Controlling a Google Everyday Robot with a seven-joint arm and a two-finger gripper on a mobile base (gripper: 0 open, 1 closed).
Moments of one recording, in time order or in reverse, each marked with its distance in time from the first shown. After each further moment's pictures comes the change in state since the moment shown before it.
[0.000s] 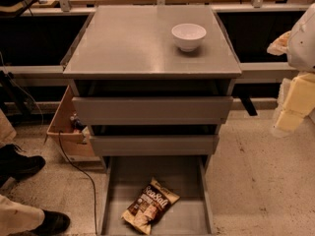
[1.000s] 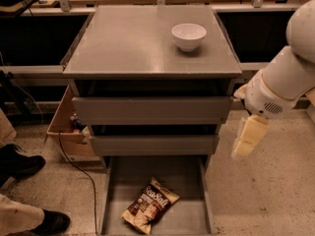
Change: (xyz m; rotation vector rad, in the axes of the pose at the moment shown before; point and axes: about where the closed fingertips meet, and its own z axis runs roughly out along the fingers) arm 0.004 0.005 0.142 -0.147 -0.085 0.056
